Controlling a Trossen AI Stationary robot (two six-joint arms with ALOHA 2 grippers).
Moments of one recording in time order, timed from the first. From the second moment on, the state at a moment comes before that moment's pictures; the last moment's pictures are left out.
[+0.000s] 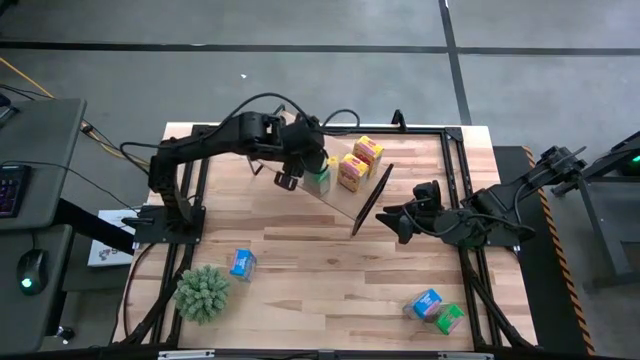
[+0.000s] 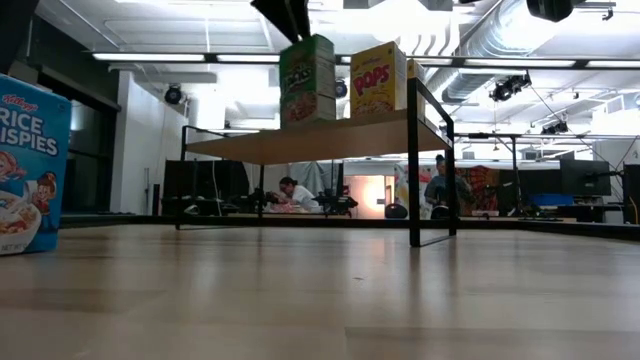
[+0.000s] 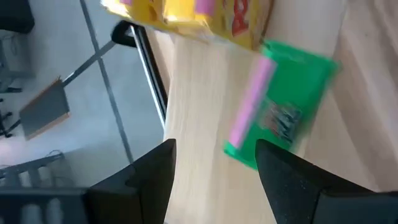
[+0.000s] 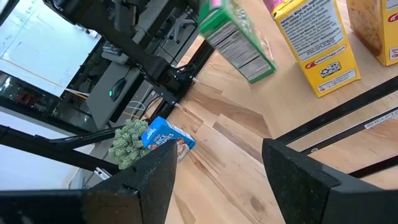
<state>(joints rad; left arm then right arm) 0.12 1.82 2.12 -1.34 -0.35 0.67 0.52 1.03 0.97 -0.47 0.73 1.20</state>
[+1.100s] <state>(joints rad) 0.06 1.04 1.26 -0.45 0.20 -0.35 0.43 1.03 0.97 -0.36 0.48 1.12</state>
